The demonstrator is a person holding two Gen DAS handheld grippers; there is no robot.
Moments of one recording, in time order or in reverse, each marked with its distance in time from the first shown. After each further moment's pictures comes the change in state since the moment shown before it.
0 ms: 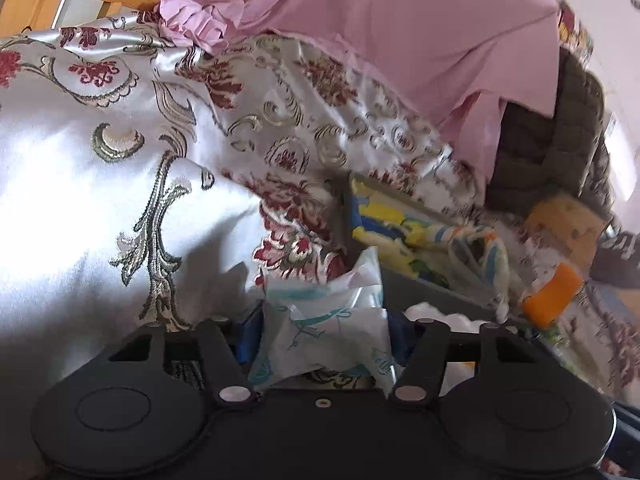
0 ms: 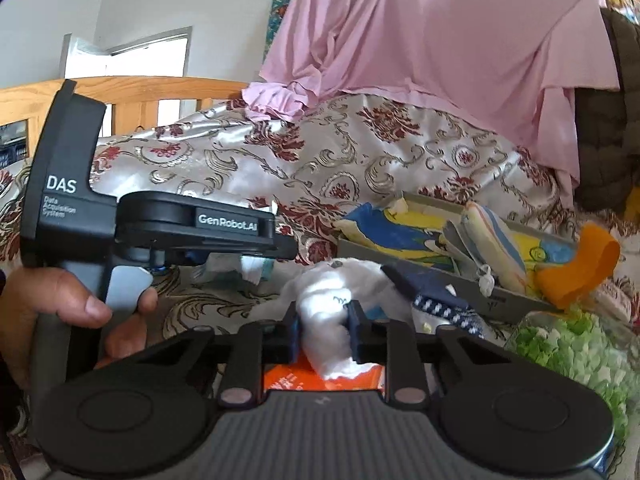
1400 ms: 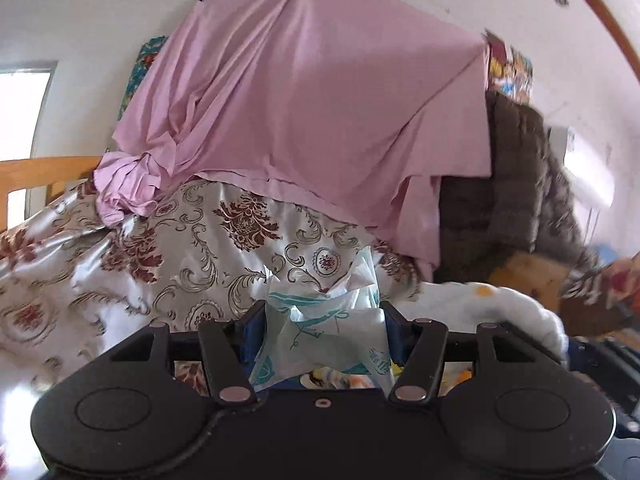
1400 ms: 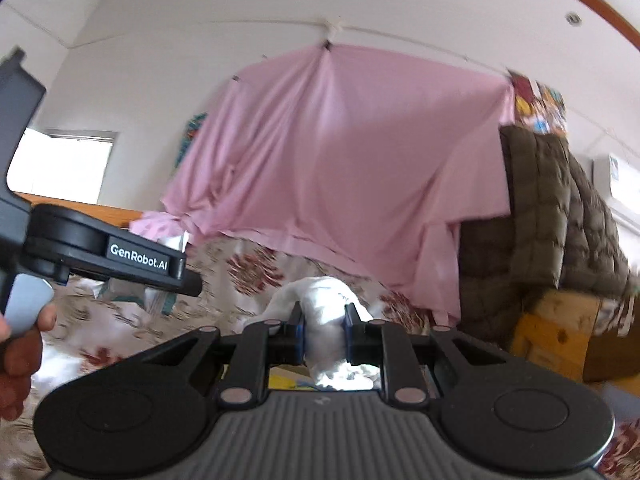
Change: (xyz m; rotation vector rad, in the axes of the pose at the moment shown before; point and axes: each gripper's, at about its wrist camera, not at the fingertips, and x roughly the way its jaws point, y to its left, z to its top) left arm -0.039 -0.173 0.074 0.224 -0.261 0.049; right arm -0.038 -0.145 0.070 -0.002 -0.390 -0.262
